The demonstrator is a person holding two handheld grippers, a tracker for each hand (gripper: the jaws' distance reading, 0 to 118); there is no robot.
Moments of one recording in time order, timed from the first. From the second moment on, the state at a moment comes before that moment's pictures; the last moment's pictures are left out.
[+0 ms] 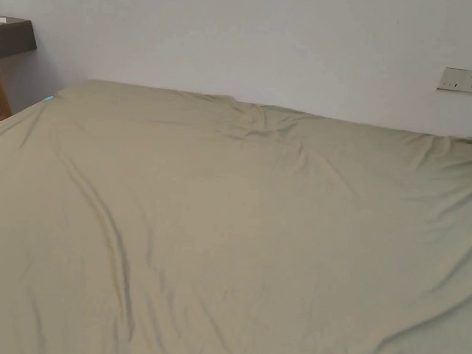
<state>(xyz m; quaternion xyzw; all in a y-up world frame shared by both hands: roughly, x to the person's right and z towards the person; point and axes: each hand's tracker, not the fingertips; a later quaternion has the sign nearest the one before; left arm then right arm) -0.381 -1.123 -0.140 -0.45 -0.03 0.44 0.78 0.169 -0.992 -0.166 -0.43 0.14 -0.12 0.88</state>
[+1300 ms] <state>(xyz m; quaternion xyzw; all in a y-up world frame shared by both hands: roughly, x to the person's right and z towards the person) -0.136 -1.078 -0.228 -0.48 -0.21 0.30 0.80 0.215 -1.001 -0.147 -0.43 0.10 -0.16 0.88</state>
